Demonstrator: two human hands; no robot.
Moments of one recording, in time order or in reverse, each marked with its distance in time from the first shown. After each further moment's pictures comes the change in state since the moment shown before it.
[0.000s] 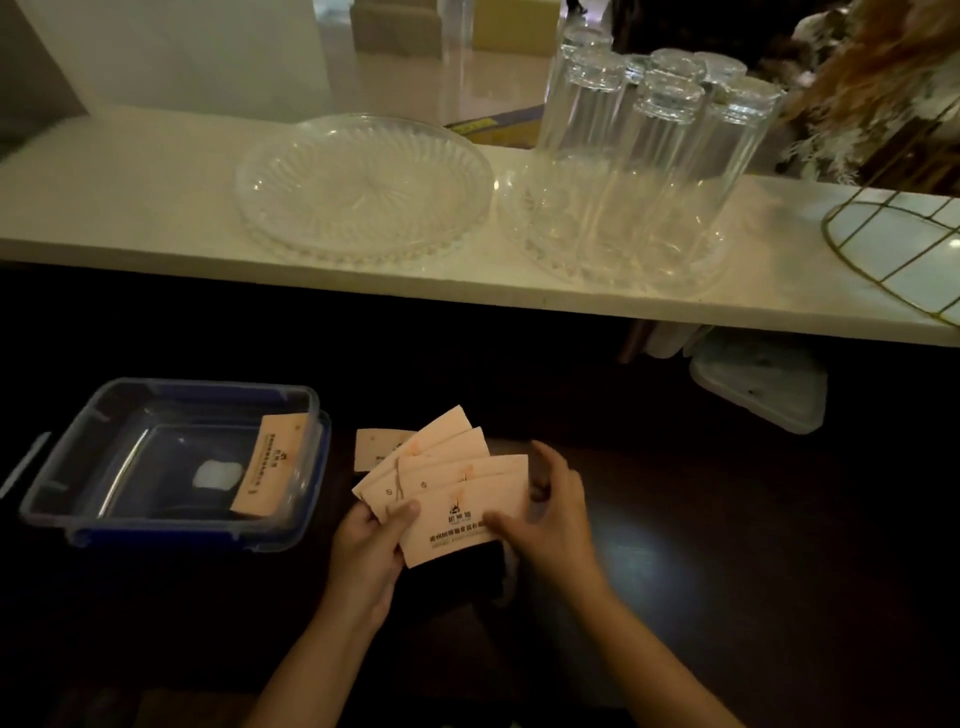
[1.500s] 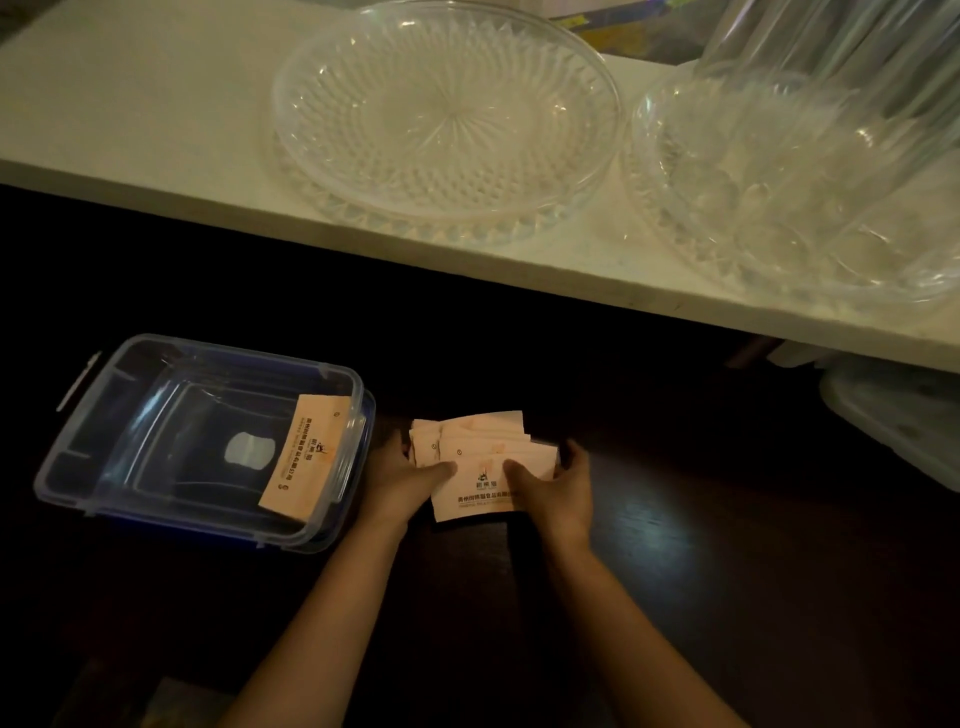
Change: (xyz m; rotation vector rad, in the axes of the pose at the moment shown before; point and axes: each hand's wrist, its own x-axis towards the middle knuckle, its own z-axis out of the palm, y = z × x) left_hand 0.121 0.011 -0.019 0.643 0.169 -0.097; right_hand 0.091 0.016 0.090 0.138 0.034 0.436
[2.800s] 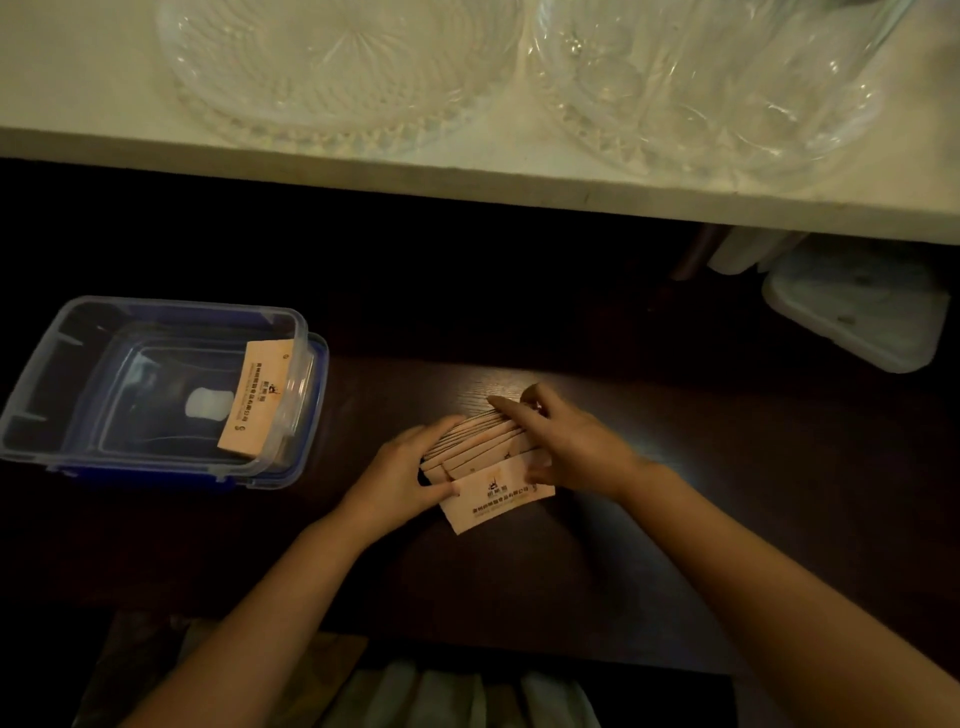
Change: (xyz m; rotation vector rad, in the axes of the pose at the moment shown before) left_hand -0.051 -0.040 0.015 0.609 -0.386 0.529; right_hand 0.009 0.022 -0.100 -0.959 -0.476 -0.985
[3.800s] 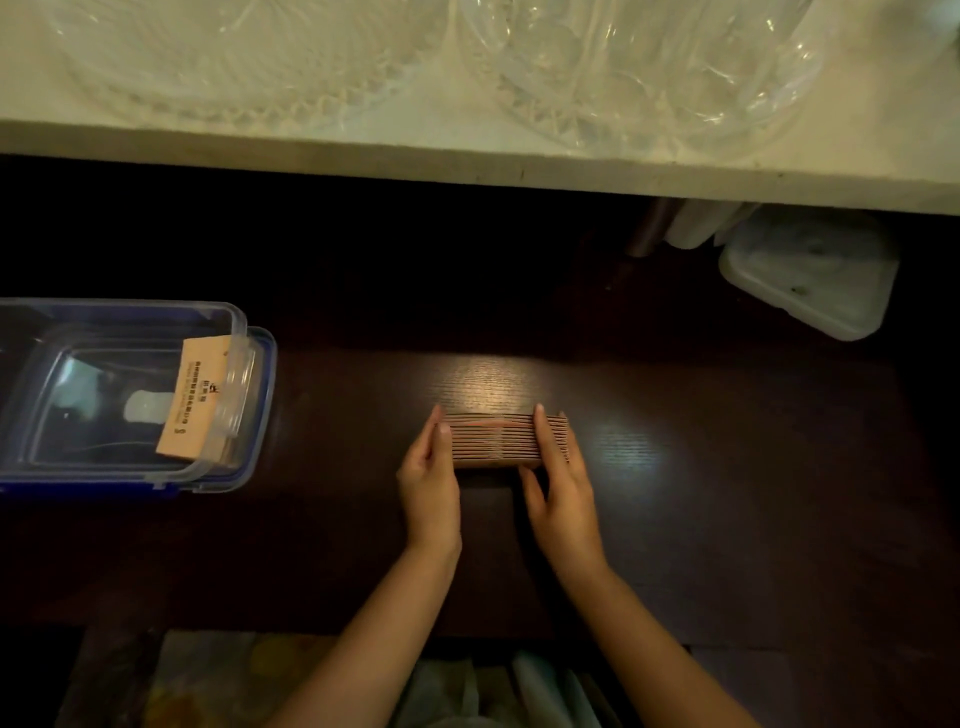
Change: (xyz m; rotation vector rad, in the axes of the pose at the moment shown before) left_hand 0.015 0.057 0.097 -0.989 0.630 -0.279; right_hand -0.065 -0.033 0.060 0.531 0.577 0.504
